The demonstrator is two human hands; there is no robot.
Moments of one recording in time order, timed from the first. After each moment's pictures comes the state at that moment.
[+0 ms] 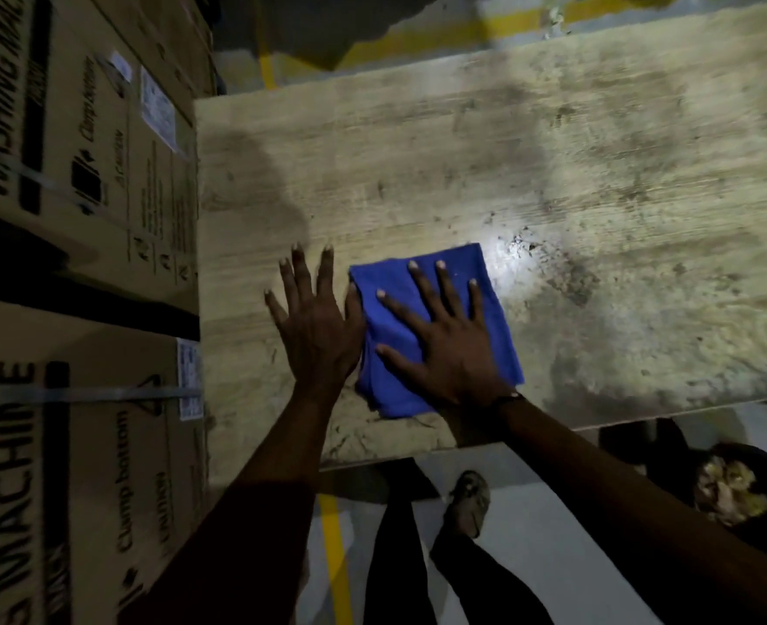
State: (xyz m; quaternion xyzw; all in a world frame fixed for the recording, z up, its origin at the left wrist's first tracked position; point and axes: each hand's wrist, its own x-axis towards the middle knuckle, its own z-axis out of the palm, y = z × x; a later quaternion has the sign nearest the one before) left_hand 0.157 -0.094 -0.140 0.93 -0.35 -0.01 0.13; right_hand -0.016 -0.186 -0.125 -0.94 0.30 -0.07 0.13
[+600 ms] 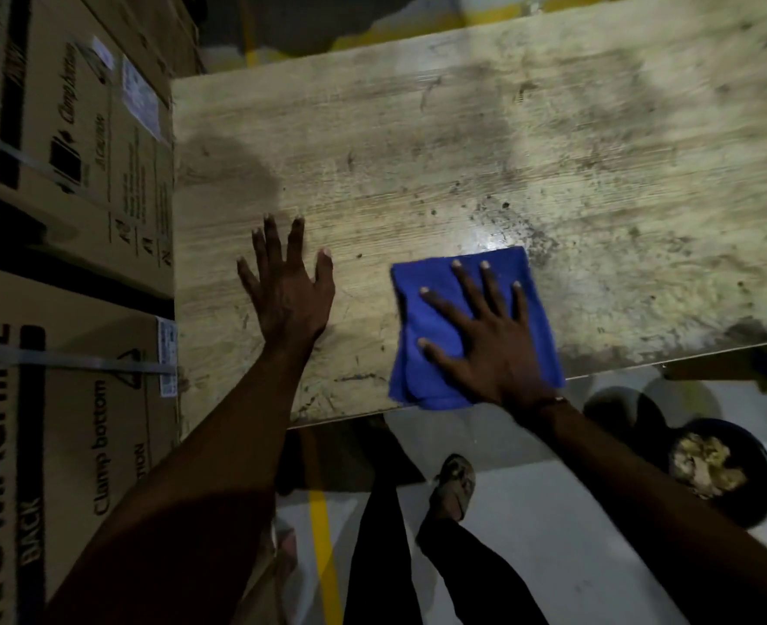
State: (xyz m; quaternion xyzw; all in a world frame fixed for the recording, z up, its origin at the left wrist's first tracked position) left_hand 0.151 -0.094 -0.133 0.93 -0.33 -0.02 0.15; right_hand -0.120 -0.191 -0.131 -0.93 0.35 -0.08 0.09
